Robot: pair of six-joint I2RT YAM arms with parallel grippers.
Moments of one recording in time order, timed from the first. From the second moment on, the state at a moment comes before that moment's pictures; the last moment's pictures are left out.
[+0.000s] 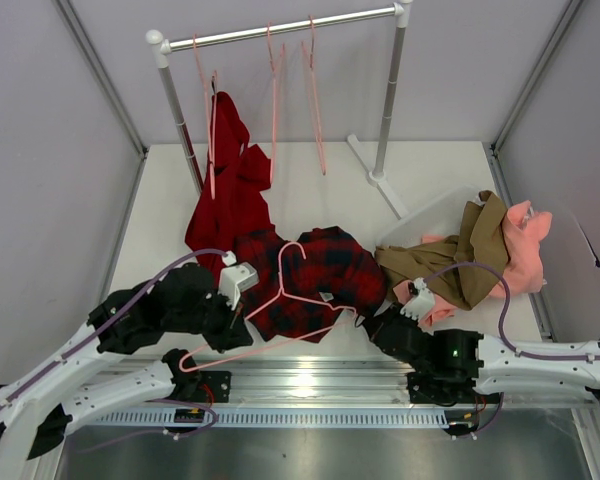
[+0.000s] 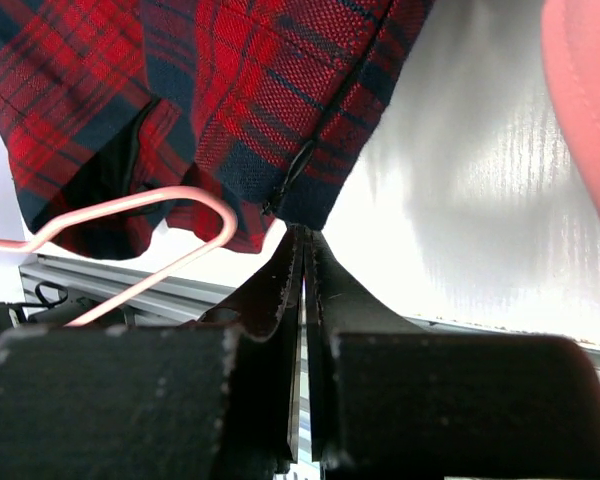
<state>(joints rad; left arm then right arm) -0.96 0.68 0.97 -1.11 0.25 -0.36 1.37 0.69 0.35 -0.45 0.74 1.47</state>
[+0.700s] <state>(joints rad) -0.96 0.73 0.94 -1.05 0.28 -0.35 1.41 0.64 0.37 -0.53 0.76 1.49</state>
